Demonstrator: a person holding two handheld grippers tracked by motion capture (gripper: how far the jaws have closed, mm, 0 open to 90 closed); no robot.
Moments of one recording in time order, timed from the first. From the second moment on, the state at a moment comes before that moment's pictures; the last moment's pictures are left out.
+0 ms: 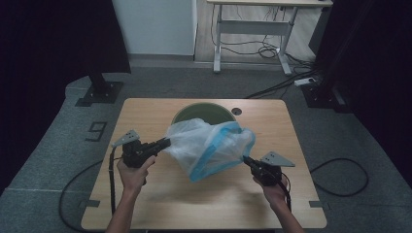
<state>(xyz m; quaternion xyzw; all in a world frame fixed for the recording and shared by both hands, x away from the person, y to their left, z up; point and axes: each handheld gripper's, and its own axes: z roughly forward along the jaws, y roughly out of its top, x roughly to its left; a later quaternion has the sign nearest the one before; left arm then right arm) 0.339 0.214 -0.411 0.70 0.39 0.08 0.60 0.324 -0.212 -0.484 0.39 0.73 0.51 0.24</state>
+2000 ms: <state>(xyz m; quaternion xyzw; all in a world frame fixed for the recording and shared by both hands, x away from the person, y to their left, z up) 0.373 0.220 -0.384 0.67 0.39 0.13 0.62 0.308 -0.224 -0.479 0.39 0.73 0.50 0.26</state>
